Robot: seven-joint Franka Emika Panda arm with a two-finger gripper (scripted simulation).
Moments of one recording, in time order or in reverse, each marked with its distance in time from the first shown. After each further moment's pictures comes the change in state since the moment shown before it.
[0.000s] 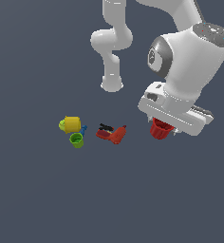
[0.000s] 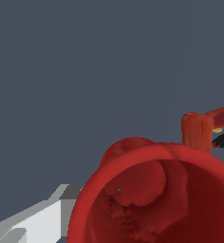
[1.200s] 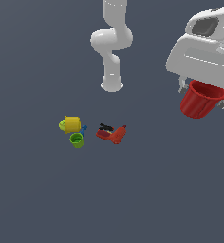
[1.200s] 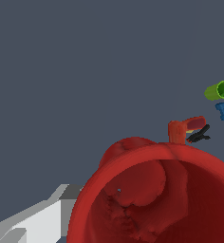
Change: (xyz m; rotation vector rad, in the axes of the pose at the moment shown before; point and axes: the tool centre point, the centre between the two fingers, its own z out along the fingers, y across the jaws) arm 0.017 -0.047 -0.172 -0.001 0.000 0.001
